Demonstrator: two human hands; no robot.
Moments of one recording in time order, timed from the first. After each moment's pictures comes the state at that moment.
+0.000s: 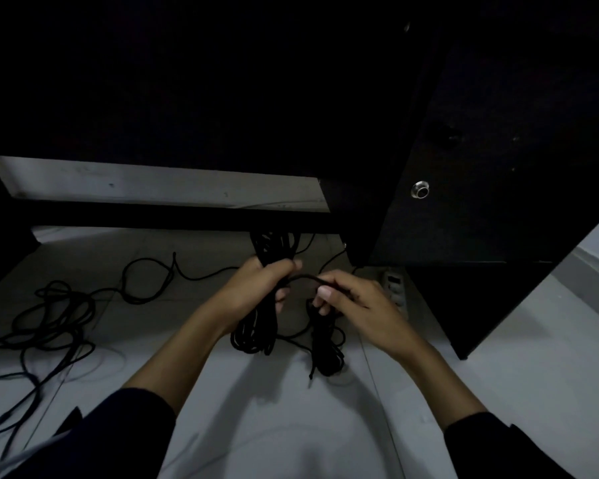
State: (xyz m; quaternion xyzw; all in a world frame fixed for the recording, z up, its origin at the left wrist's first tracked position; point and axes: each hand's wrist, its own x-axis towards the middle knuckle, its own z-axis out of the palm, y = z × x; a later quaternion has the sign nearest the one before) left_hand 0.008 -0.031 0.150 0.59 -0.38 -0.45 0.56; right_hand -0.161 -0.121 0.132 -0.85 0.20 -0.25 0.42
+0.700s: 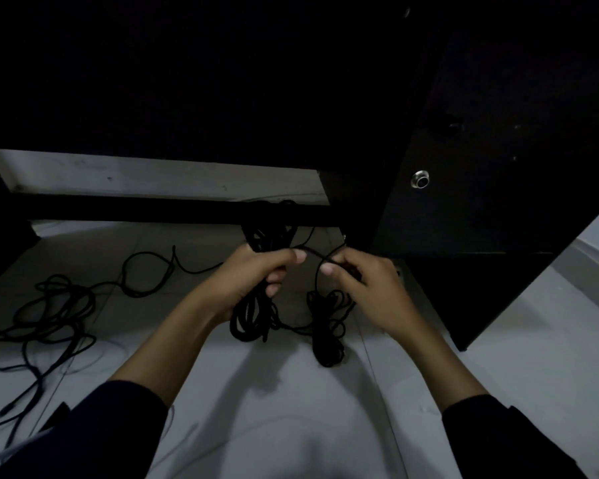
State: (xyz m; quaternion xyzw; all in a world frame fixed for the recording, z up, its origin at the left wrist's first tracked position) left_hand 0.011 -0.023 0.162 0.56 -0.40 -0.45 0.57; right_hand -0.159 -0.128 0.143 -0.87 0.26 -0.32 0.29
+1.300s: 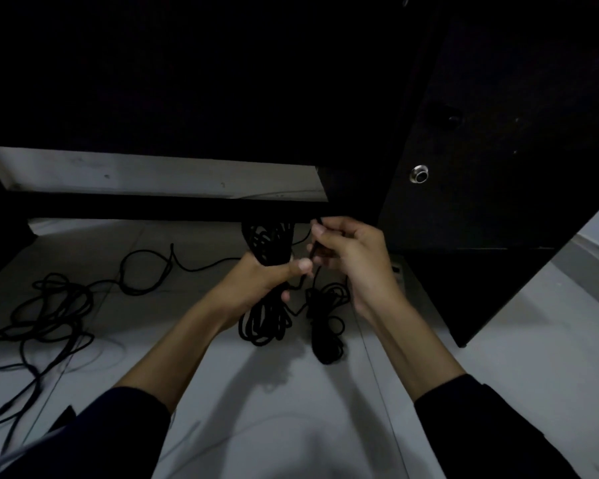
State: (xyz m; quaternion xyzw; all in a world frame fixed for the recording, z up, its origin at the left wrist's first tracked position) left_hand 0.005 -0.027 0.144 0.58 -0.47 -0.38 0.55; right_hand -0.121 -0.109 0.171 -0.61 0.31 -0.41 0.61
